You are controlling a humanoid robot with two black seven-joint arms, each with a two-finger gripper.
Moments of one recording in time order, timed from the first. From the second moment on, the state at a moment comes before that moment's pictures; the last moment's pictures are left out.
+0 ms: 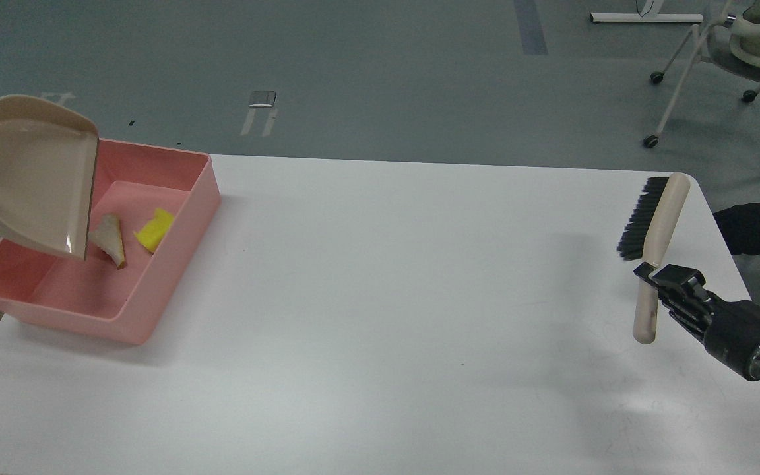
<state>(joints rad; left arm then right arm) -0.07 1.42 -1.36 -1.03 1.13 -0.46 -0.46 -0.10 -0.50 1.51 1.55 -1.37 0.49 -0.10</state>
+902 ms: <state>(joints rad) -0.49 0.74 -1.19 -1.04 0.97 -0.49 -0.40 -0.15 -0.78 1.58 1.54 -1.45 0.49 -0.10</state>
